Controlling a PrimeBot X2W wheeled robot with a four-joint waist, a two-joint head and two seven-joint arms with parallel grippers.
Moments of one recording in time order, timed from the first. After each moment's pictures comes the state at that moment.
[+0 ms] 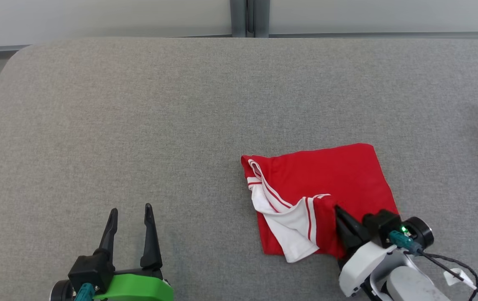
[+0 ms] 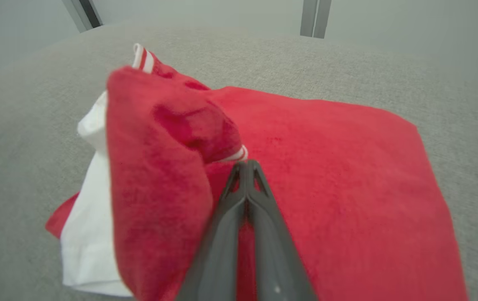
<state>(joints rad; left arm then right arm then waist) 0.05 0.05 -0.20 0.10 -0.30 0.11 -0.26 -0.21 -0.23 0.43 0.42 0.24 0.13 -0.26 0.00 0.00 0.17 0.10</state>
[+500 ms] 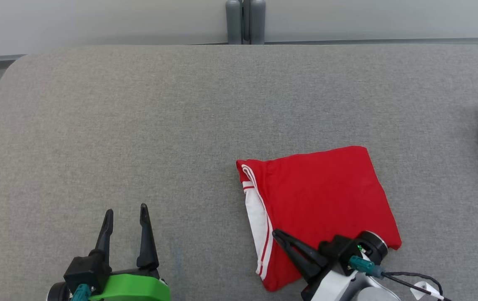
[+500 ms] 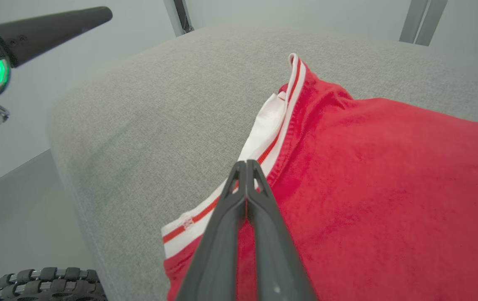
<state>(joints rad) 0.05 0.05 -0.19 0.10 -0.31 0.12 -0.26 -0.22 -0.24 0.72 0.34 0.32 0.13 -0.26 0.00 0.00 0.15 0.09</state>
